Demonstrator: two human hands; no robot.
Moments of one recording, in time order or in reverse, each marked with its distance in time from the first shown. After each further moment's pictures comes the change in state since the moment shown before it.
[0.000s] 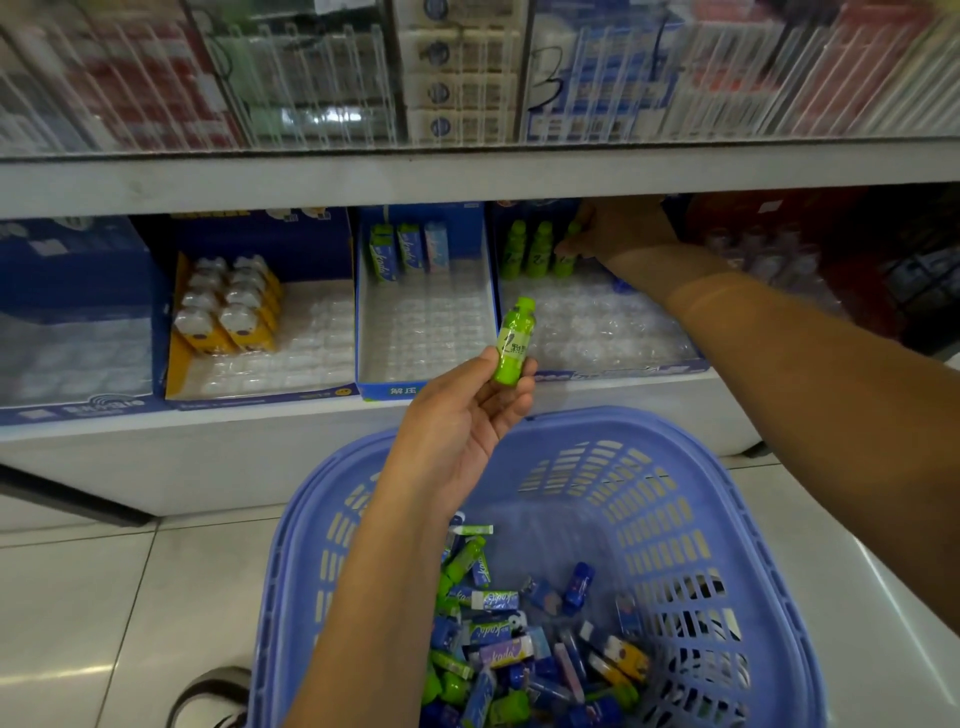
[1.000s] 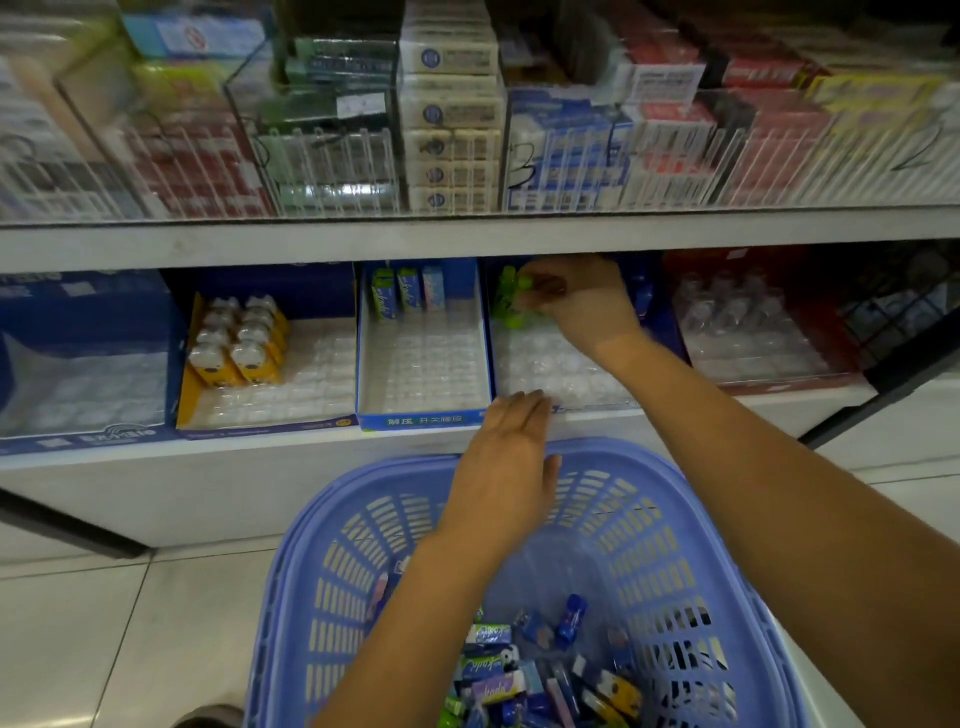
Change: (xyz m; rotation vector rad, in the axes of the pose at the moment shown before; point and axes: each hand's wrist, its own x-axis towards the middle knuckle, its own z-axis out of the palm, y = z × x) left_hand 0.015 -0.044 0.004 1.790 -0.069 0.662; right_hand -0.048 -0.024 0.015 0.418 0.137 -0.161
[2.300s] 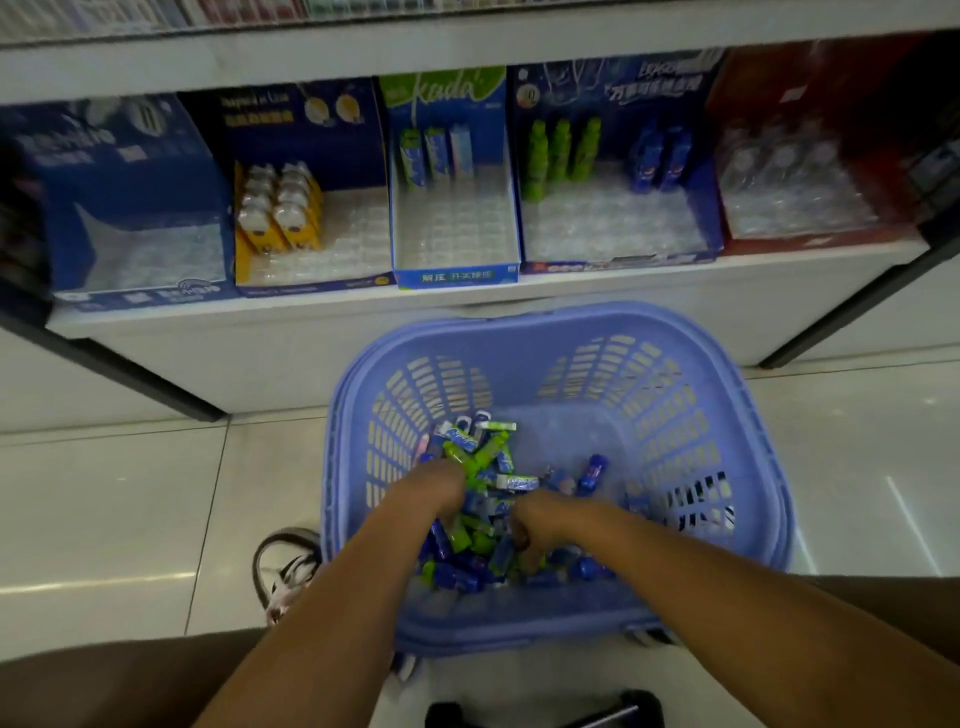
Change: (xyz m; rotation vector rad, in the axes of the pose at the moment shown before) left_hand -0.125 -0.100 0.074 0.322 -1.131 -0.414; right_hand -0.260 0.073 0.150 -0.532 -1.365 0.110
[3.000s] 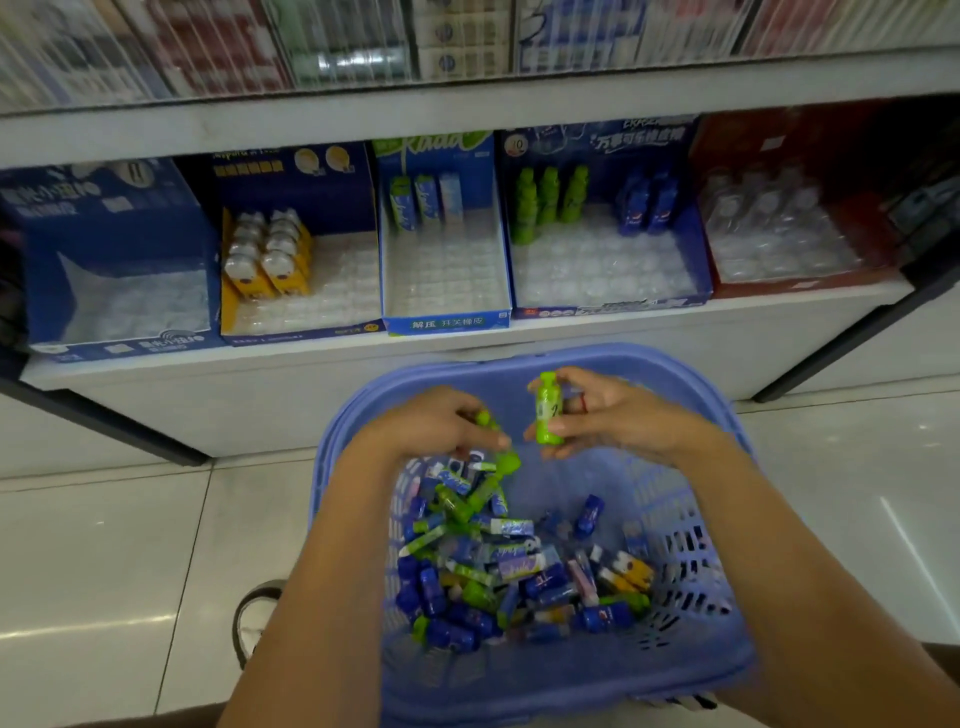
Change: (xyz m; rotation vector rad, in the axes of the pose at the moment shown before) left_hand -0.064 -0.007 -0.110 -0.852 0.323 0.357; right_hand -0.107 0.051 -0.112 1.228 0.424 -0.385
